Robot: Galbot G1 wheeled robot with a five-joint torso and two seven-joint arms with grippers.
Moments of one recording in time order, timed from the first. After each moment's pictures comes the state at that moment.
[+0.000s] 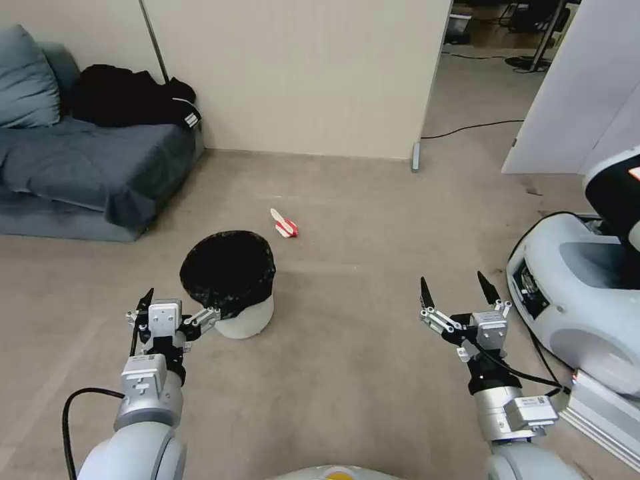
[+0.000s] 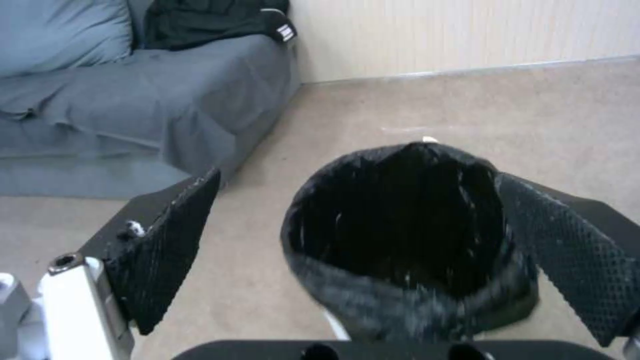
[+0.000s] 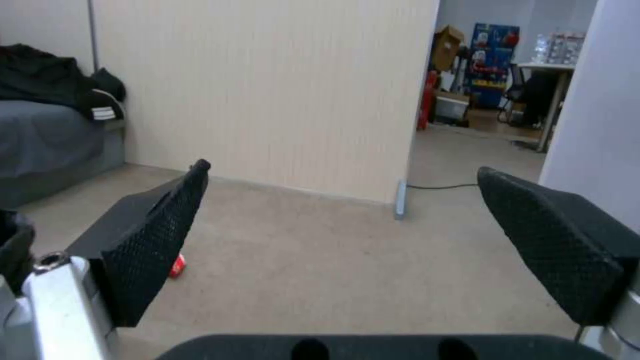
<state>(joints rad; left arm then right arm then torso) 1.72 -1.49 -0.61 -2.39 0.06 0.38 -0.15 -1.75 1.59 0.60 2.26 -0.05 0.14 -0.13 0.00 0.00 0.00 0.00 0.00</state>
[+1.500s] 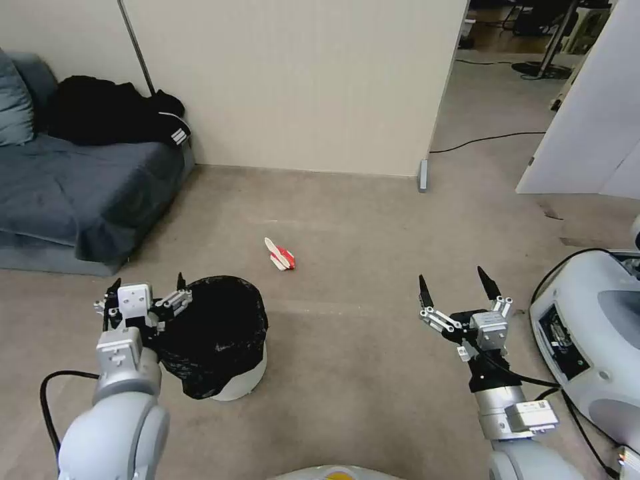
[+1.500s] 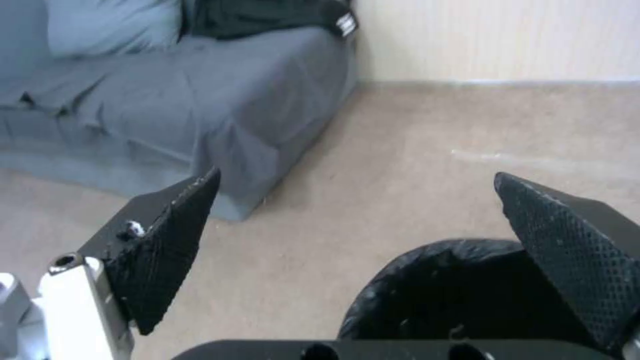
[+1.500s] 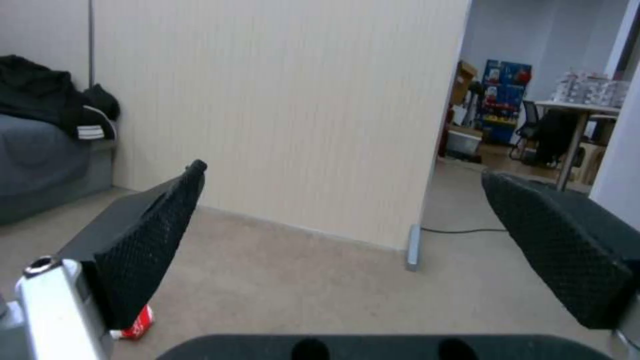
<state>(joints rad) 1.56 -1.43 -0.71 -2.31 -0.08 0.53 -0.28 -1.73 1.59 0.62 2.21 -0.06 0.25 -0.18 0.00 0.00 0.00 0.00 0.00</state>
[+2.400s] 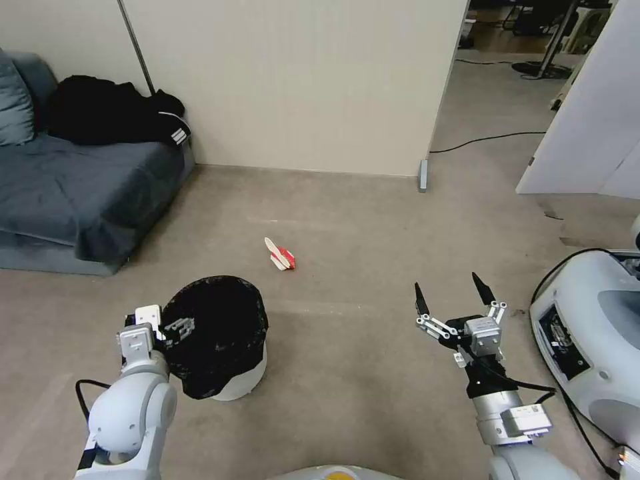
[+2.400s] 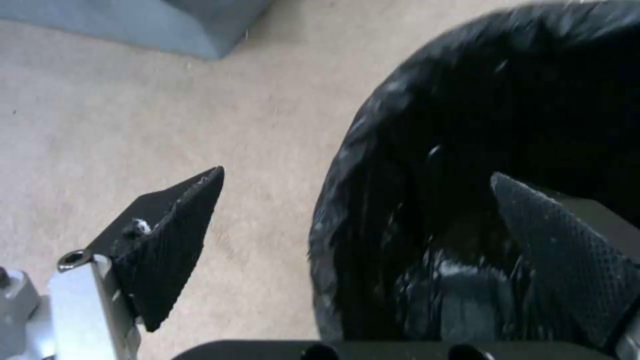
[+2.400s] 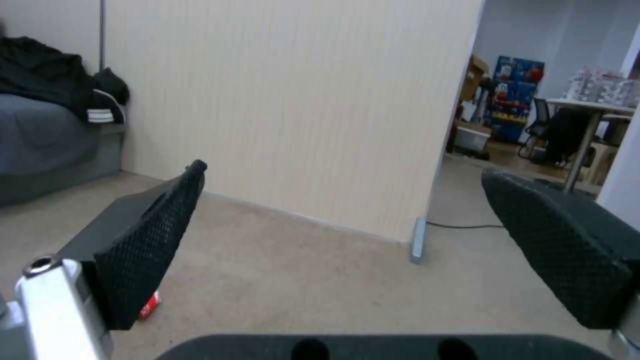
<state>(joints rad) 1.48 -1.41 -0.72 -2.08 -0.22 0.73 -0.32 -1.74 1.58 0.63 2.19 -0.08 0.26 -0.20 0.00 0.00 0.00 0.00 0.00</state>
